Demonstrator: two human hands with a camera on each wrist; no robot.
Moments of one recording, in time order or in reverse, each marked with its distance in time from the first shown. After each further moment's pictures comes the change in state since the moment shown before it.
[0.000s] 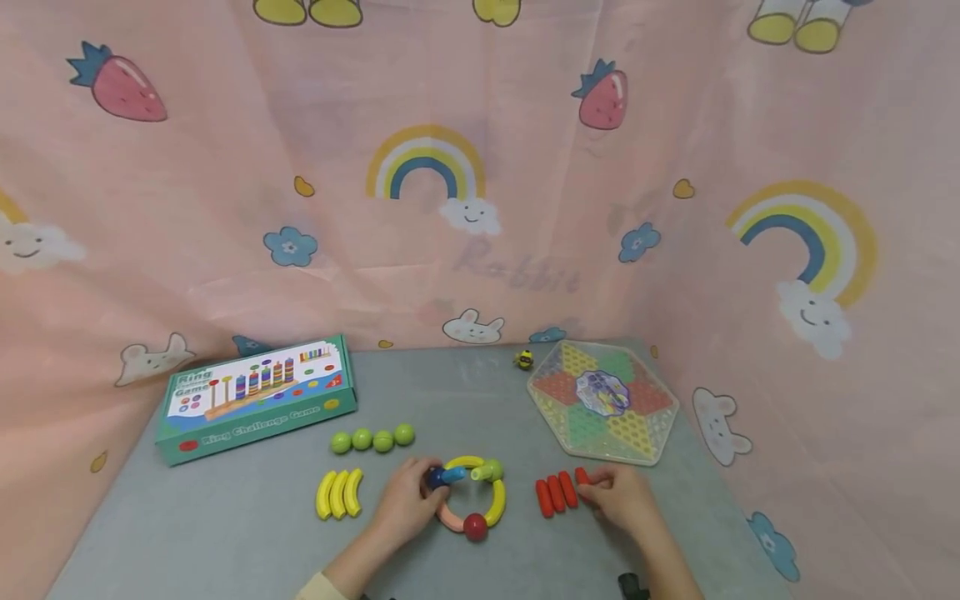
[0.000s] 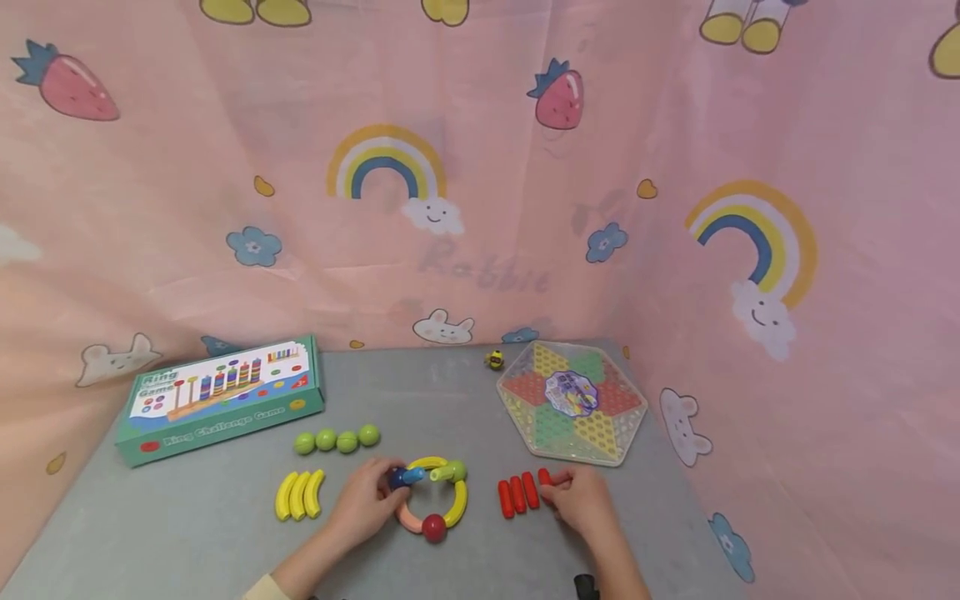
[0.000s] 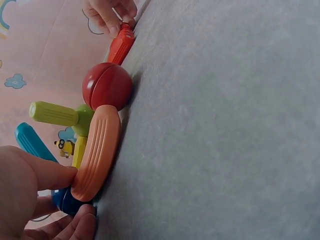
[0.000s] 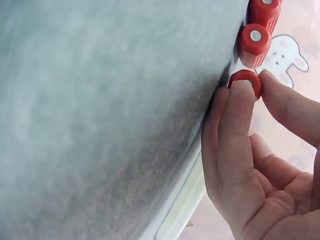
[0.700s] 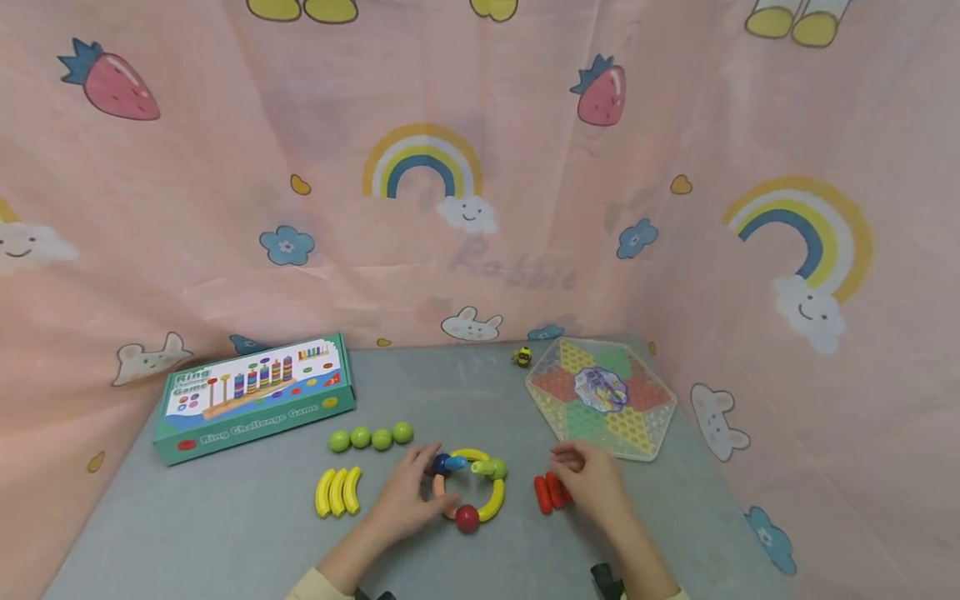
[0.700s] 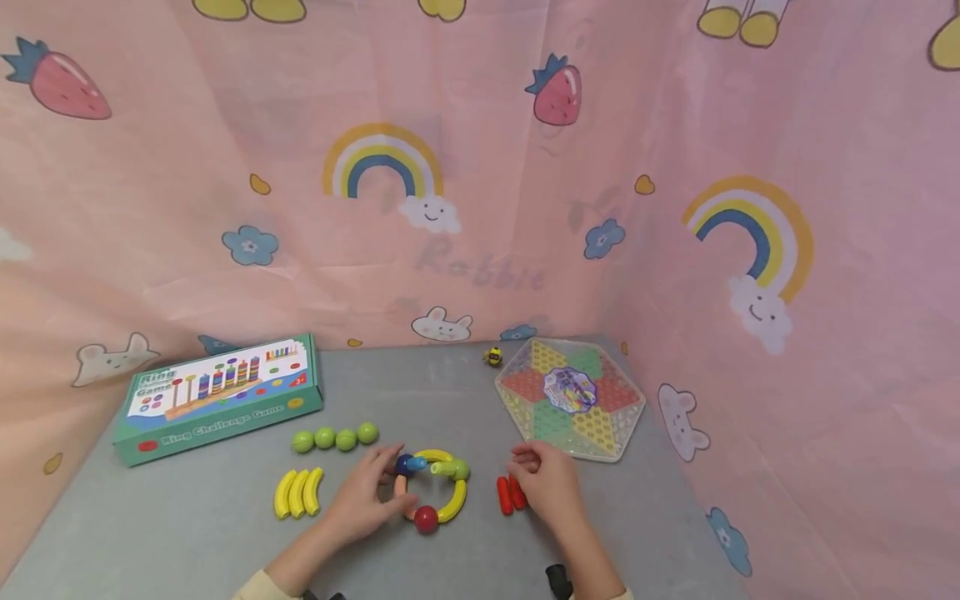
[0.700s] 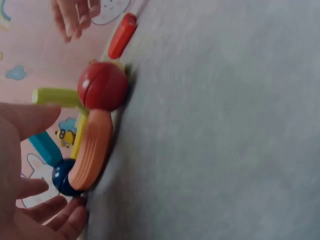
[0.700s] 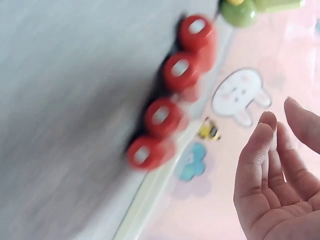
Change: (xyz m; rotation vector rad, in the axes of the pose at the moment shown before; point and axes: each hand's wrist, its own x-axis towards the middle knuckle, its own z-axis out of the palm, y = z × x) left_hand -0.002 -0.004 -0.005 0.008 -0.059 0.120; right_hand -0.018 -0.049 0.019 0.066 0.138 -0.297
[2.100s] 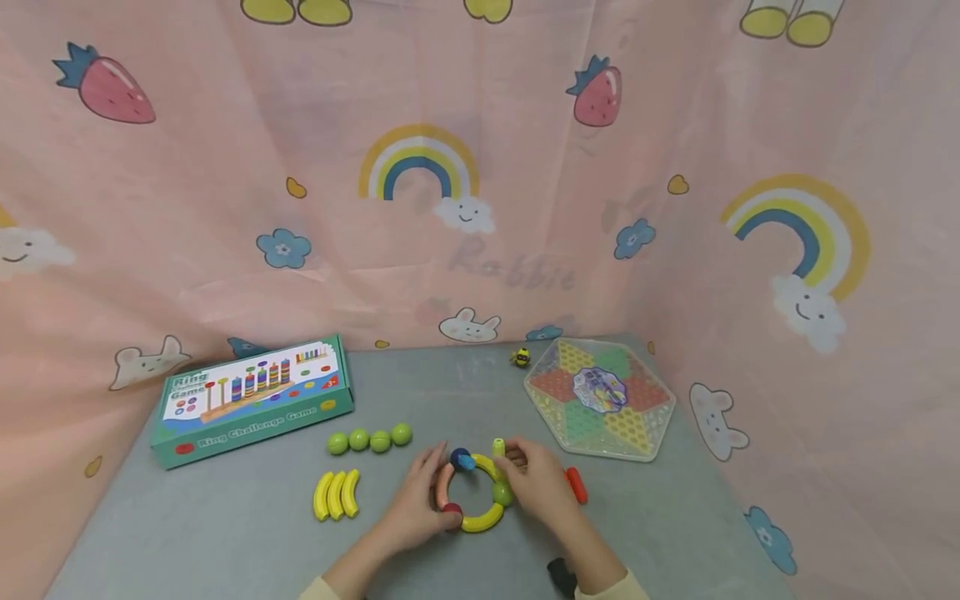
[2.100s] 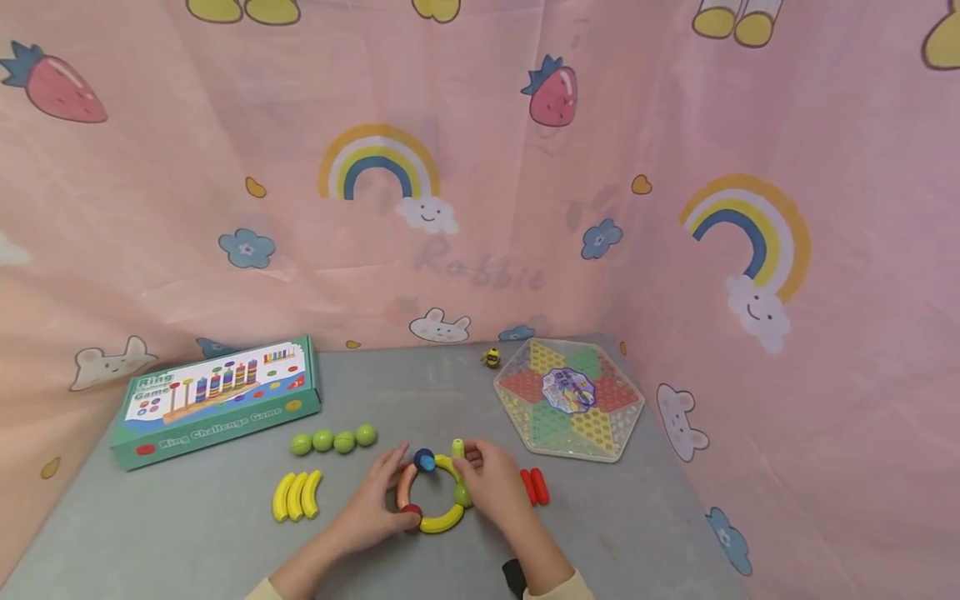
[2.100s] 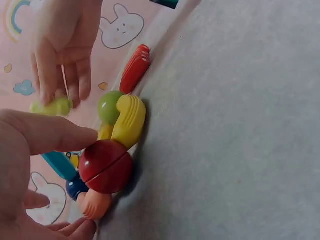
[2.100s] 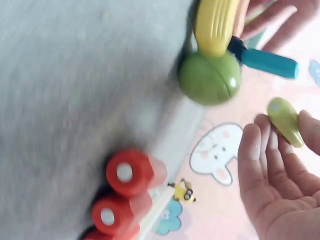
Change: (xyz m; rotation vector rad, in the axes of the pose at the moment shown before) left_hand -0.003 0.016 0.009 -0.173 -0.116 -0.096; right_hand 0.004 -0.035 0.050 0.045 -0.161 -0.092
